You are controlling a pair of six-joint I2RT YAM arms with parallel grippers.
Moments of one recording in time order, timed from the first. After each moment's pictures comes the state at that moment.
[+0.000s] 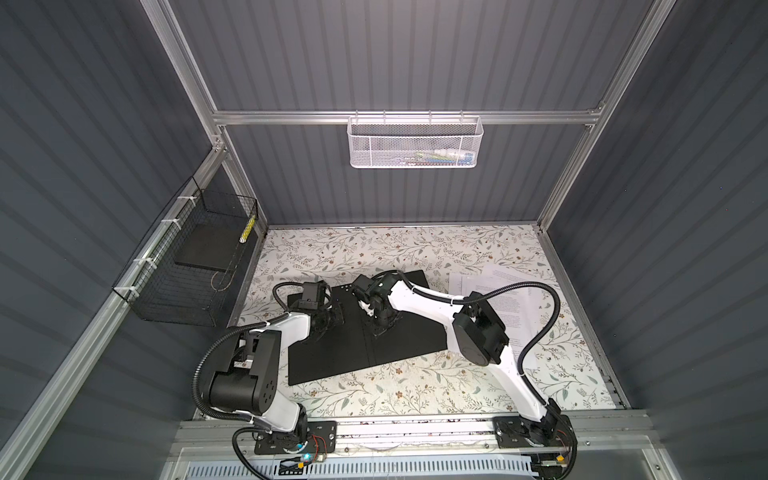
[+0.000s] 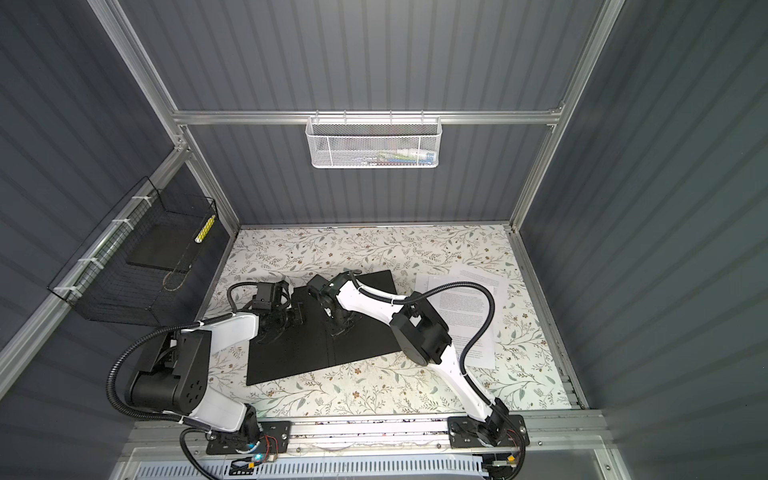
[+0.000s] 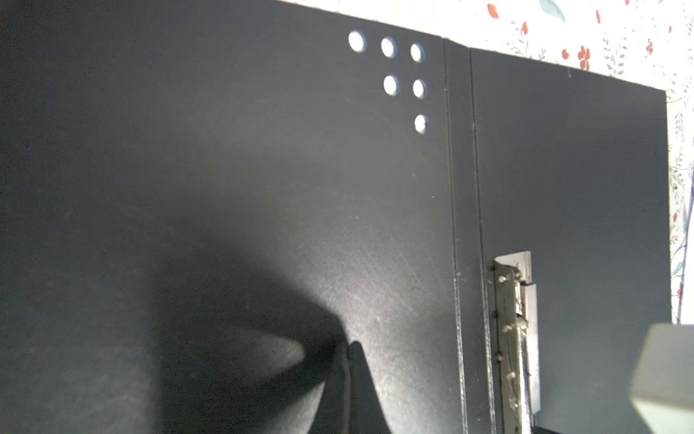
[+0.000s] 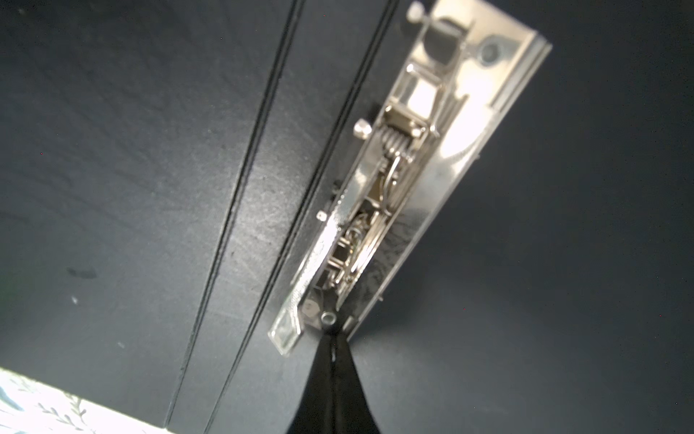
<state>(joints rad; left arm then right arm) -0.17 1.55 0.66 -0.11 0.24 -0.39 0.96 2.37 1.99 -1.07 -0.06 0.28</state>
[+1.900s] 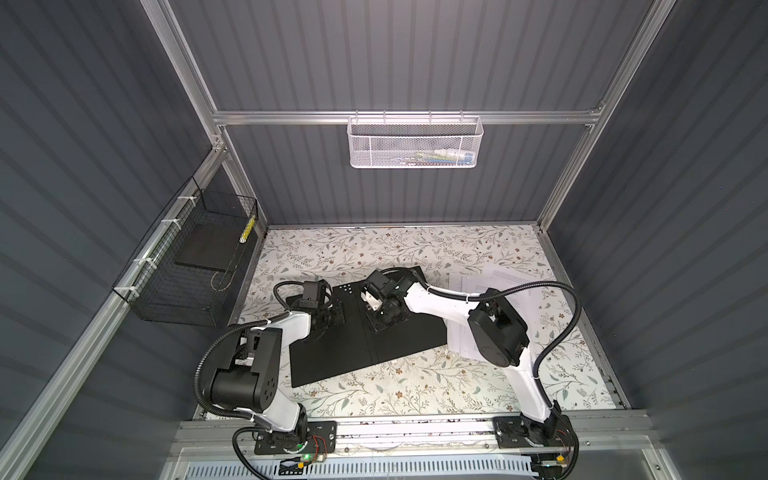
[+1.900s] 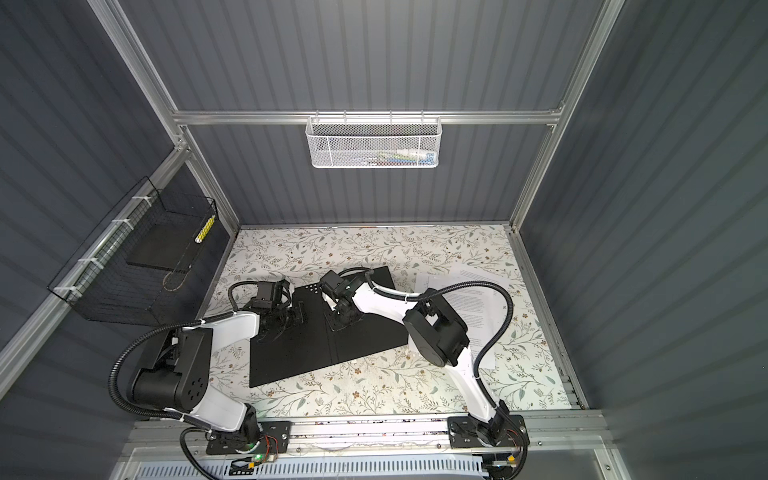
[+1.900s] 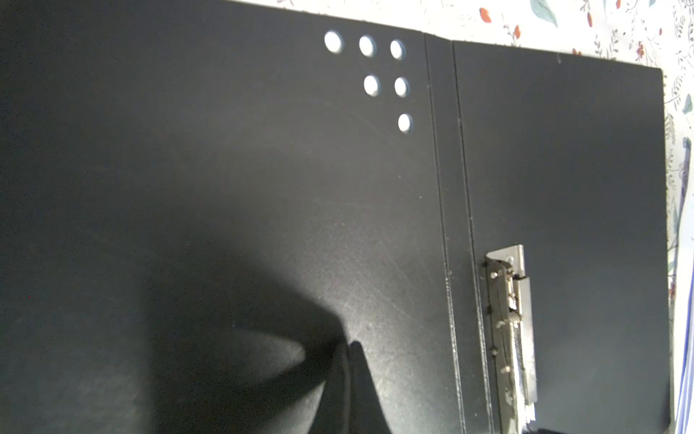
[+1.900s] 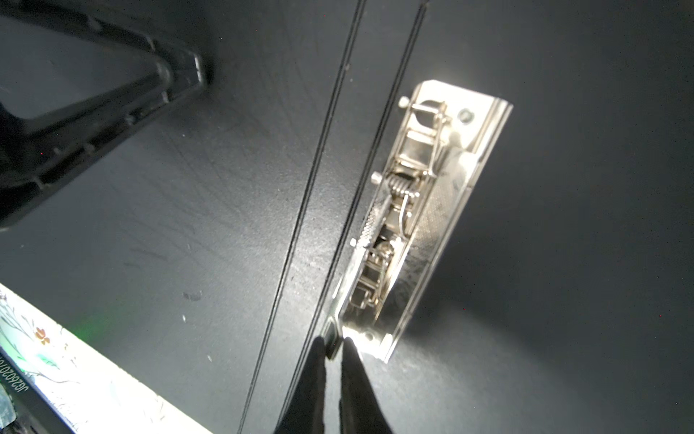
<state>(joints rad) -0.17 1.57 0.67 -0.10 0.25 -0.39 0.91 2.22 1.73 -0.72 -0.18 0.36</state>
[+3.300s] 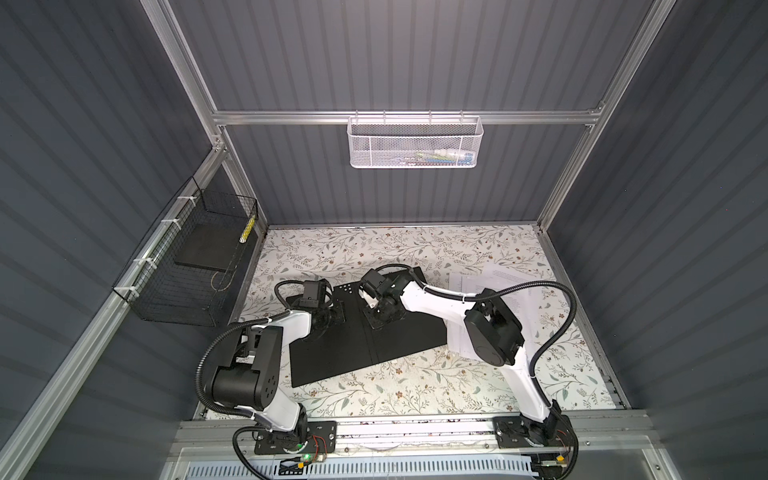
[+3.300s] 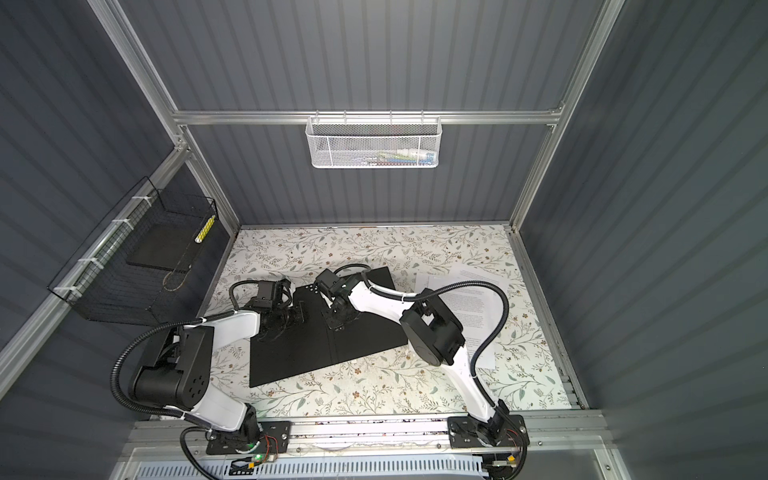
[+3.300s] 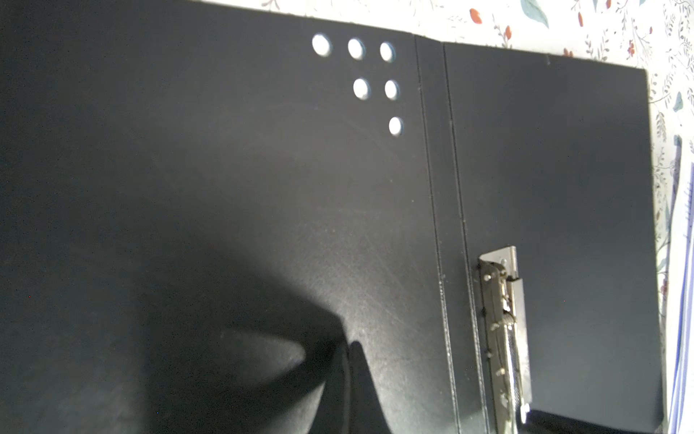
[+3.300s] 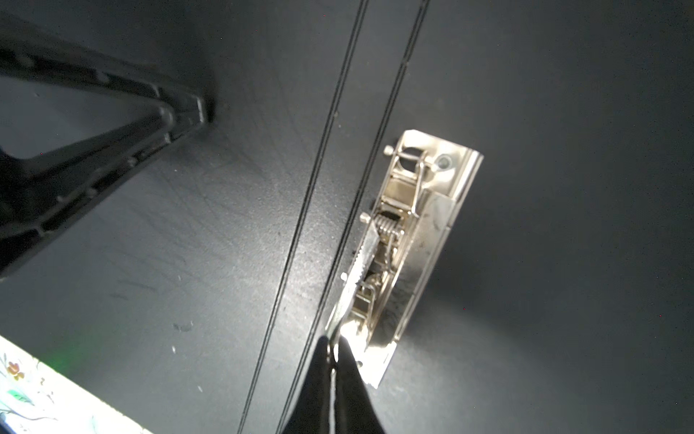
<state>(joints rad) -0.17 1.58 0.68 -0.09 0.27 -0.38 0.92 2.26 1.81 -0.76 -0.11 0.35</state>
